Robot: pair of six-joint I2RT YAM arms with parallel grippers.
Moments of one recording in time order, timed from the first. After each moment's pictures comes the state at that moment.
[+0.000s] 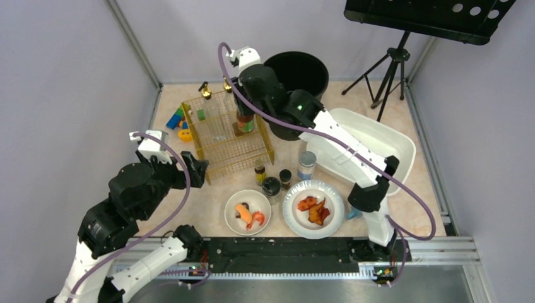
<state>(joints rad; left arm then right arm) -0.68 0.57 1.24 -0.99 -0.38 -0.34 1.03 1.99 2.46 -0.86 0.46 0.19</state>
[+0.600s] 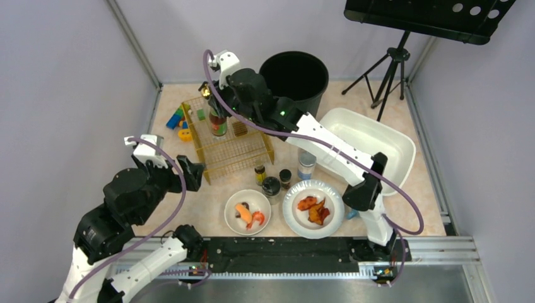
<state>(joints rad) -0.68 0.53 1.24 -1.02 -0.38 -0.34 1.04 2.06 2.40 -0.57 0.24 0.14</state>
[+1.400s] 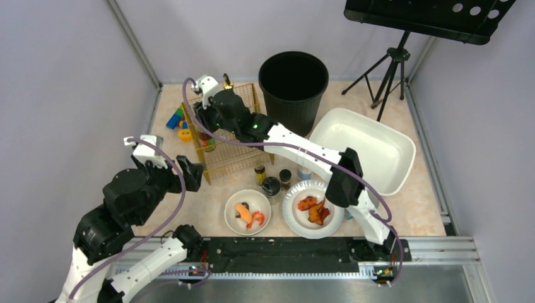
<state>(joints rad) -0.68 0.53 1.24 -1.02 -0.38 -0.35 1.05 2.23 2.27 -0.25 0.11 0.11</state>
